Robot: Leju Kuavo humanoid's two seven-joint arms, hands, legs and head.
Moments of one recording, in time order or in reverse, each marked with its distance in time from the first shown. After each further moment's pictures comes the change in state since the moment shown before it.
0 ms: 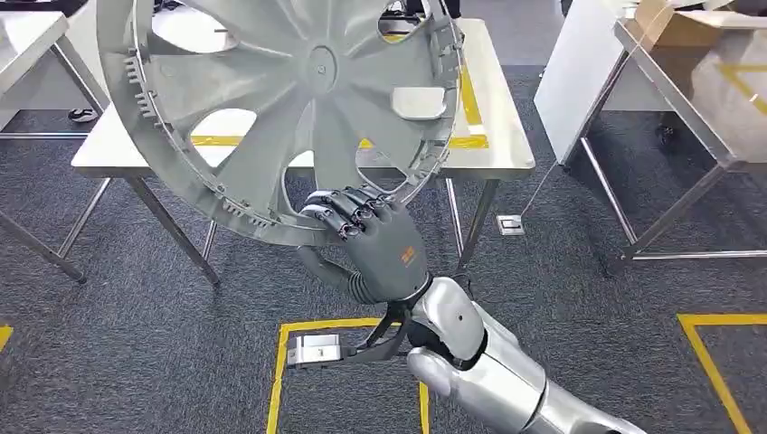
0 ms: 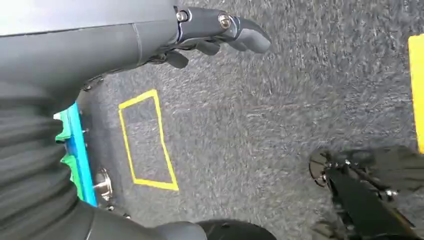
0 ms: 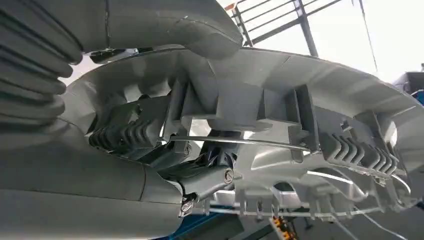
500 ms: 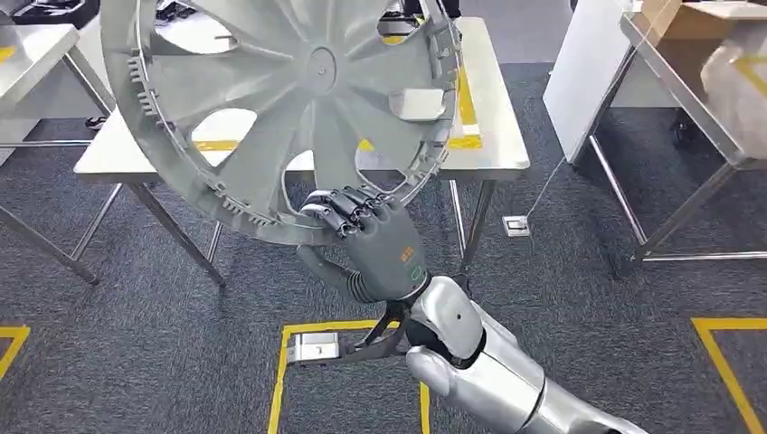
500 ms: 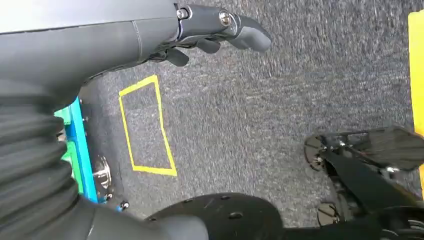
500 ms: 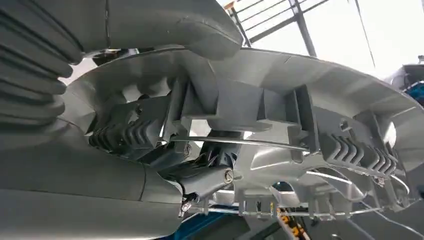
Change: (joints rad) left arm 0.000 -0.002 0.001 0.000 0.000 0.002 0.005; right arm -0.005 0.006 0.000 0.011 0.001 0.002 -0.002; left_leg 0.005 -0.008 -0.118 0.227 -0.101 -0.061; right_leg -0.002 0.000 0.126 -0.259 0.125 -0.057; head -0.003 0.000
